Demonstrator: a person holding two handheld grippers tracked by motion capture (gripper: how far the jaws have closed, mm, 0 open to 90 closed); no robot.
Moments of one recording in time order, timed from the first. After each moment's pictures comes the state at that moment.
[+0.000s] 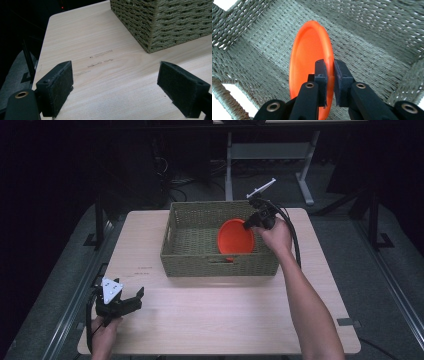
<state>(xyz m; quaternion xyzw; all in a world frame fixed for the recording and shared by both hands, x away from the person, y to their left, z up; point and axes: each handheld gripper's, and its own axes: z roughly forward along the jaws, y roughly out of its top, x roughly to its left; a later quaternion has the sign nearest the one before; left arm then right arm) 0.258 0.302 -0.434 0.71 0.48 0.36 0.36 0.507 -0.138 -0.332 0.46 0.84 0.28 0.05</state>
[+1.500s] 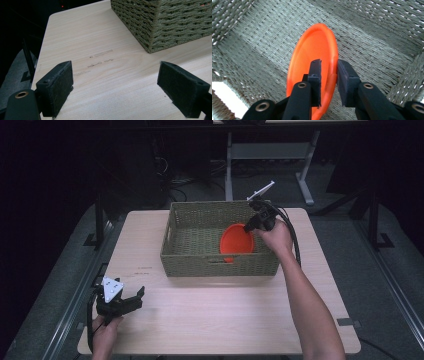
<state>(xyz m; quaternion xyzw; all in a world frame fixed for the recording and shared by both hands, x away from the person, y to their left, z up) 0.261 0.301 -0.434 0.71 0.48 0.36 0.36 0.515 -0.141 -0.345 0.47 0.84 0.26 0.04</state>
